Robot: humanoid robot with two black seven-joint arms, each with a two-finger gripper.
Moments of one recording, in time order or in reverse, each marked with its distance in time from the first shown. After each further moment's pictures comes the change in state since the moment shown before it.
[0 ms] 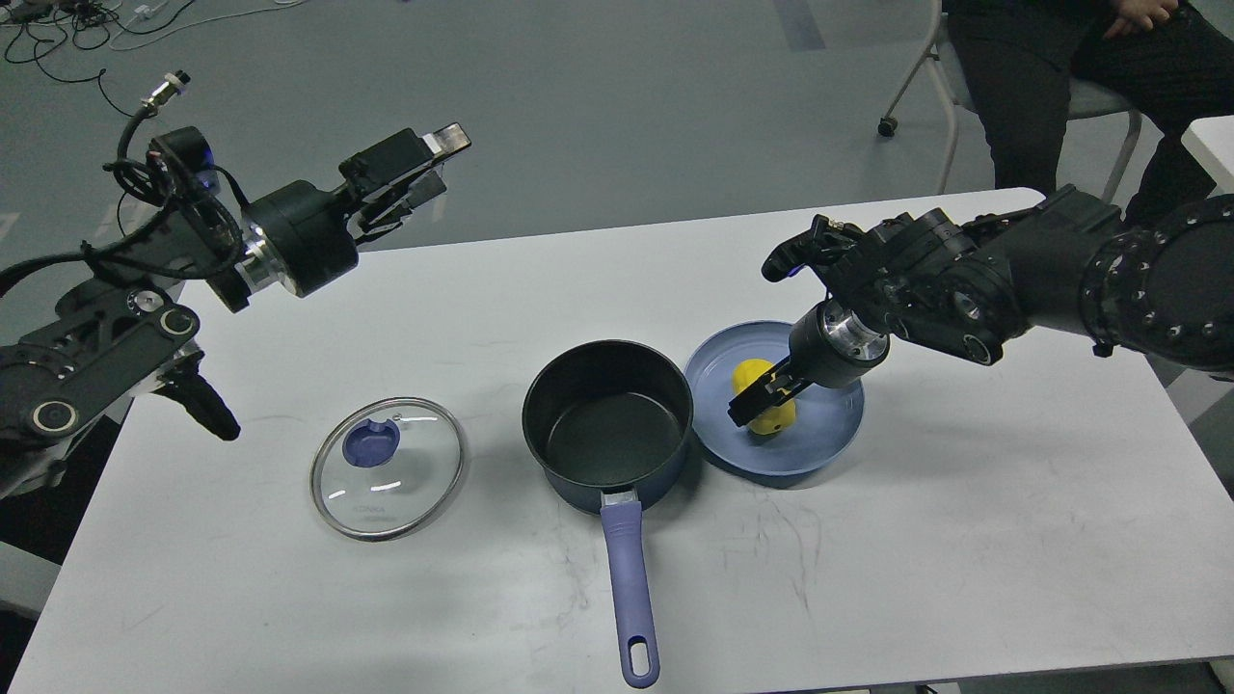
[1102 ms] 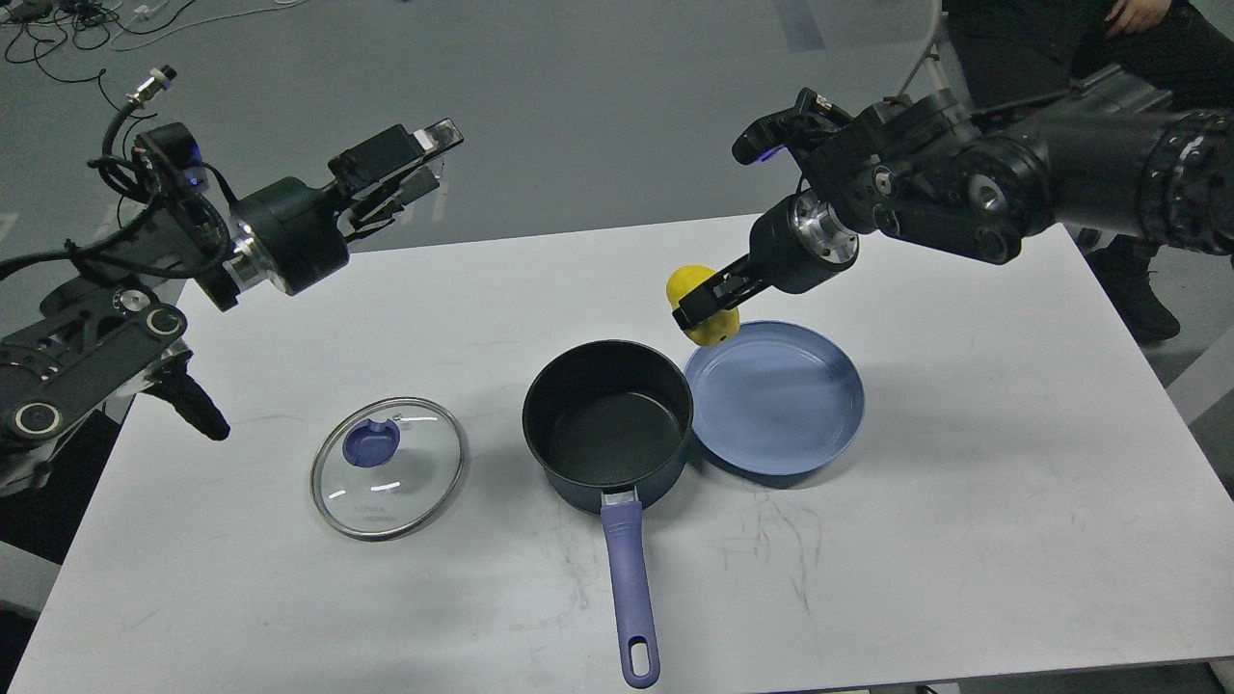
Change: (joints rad) left arm 0.001 0.021 -0.005 -0.020 -0.001 0.000 0.000; right arm 0.238 -0.015 0.123 0.123 0.081 0.000 0.000
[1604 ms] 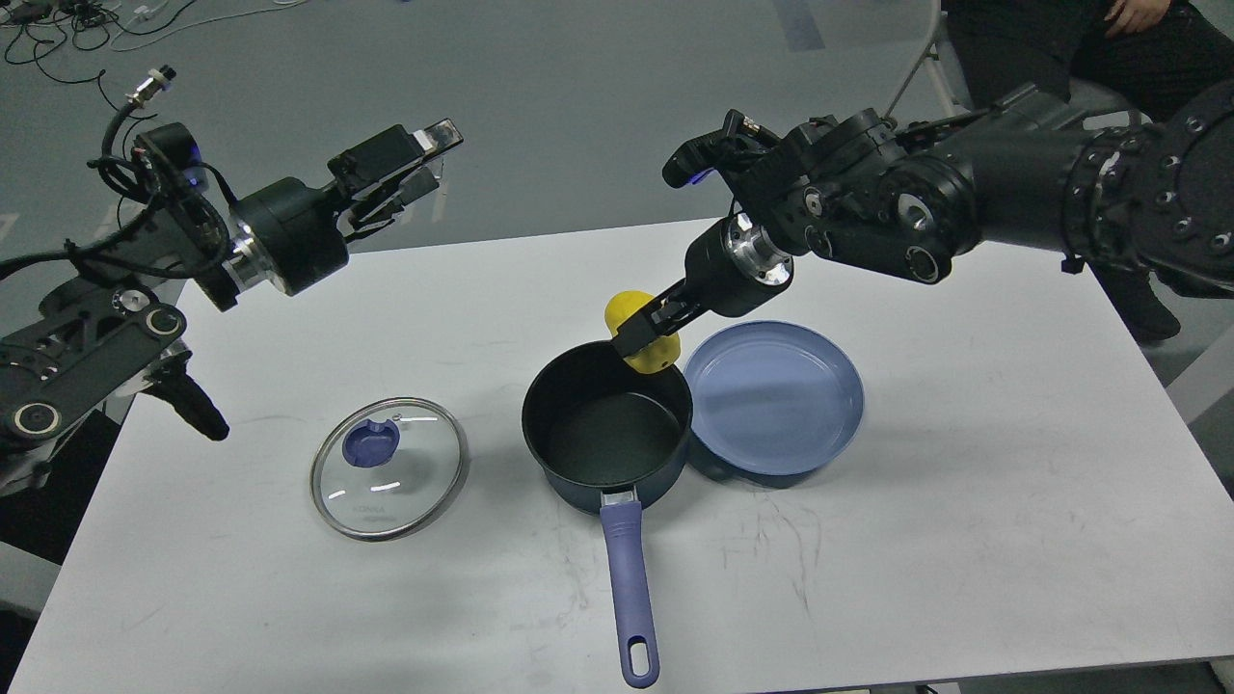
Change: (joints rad) left arm 0.001 0.002 0.000 0.000 0.000 -0.001 0.000; right arm -0.016 0.049 -0.001 -0.018 0.022 0.000 0.000
